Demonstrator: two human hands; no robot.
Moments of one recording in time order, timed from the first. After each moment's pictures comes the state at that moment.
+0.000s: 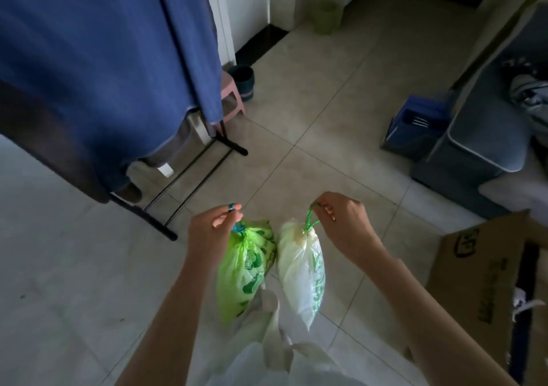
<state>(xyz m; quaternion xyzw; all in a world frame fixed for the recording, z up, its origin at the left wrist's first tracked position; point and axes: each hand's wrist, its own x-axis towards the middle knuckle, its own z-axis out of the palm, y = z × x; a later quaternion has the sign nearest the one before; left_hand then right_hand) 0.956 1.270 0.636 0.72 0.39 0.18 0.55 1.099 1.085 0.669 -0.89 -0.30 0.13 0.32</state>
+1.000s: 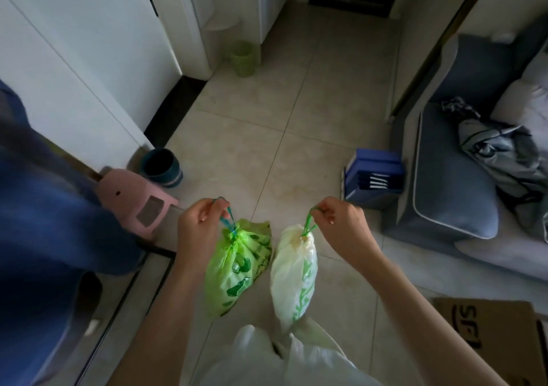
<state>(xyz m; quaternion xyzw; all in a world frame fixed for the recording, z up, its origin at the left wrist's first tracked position) 1.582 1.451 0.643 0.75 0.29 0.13 0.57 1.656 1.215 0.671 -0.93 -0.11 0.09 0.33</state>
